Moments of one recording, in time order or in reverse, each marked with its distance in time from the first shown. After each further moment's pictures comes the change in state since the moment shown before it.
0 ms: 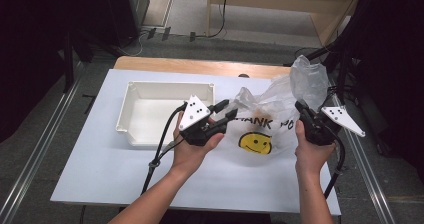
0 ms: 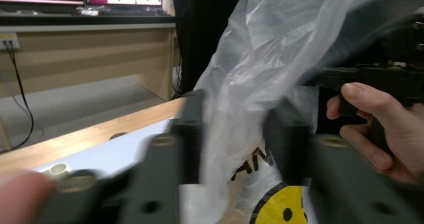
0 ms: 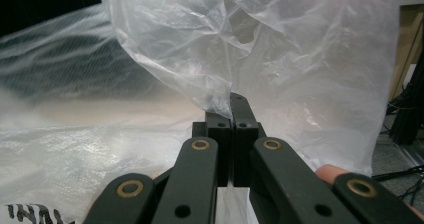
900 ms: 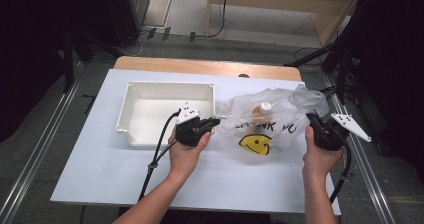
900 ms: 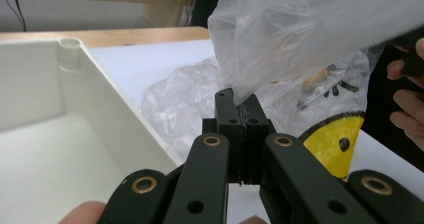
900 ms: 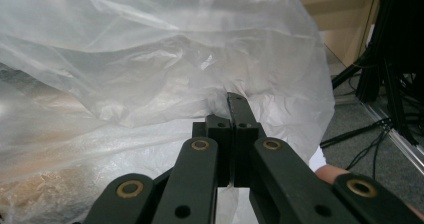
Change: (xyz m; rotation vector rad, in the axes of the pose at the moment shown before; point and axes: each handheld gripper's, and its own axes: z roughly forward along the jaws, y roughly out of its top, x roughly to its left) left arm 0.033 -0.065 0.018 0.187 0.033 -0.190; right arm -0.040 -0.029 0.004 0.083 -0.118 0.089
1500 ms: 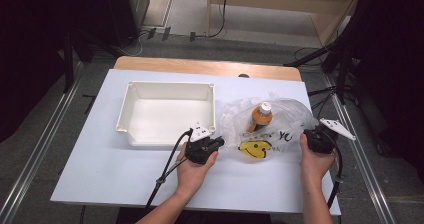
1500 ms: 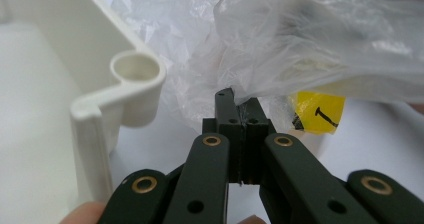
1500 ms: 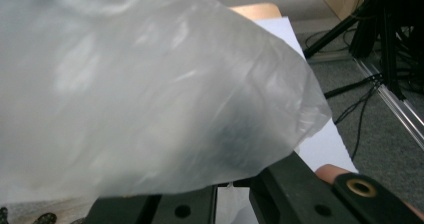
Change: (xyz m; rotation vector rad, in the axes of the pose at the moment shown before) left arm -0.014 -0.053 0.020 0.135 0.030 -0.003; right arm -0.020 -0.041 0.031 0.166 -0.048 -0.015
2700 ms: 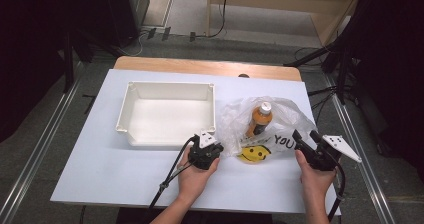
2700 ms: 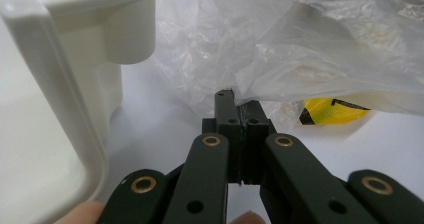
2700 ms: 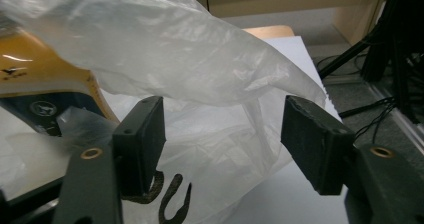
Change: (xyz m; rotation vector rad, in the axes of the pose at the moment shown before) left arm -0.005 -0.017 0.012 0.093 0.098 0.052; right arm 0.014 -0.019 -0.051 -0.102 0.061 -0.025
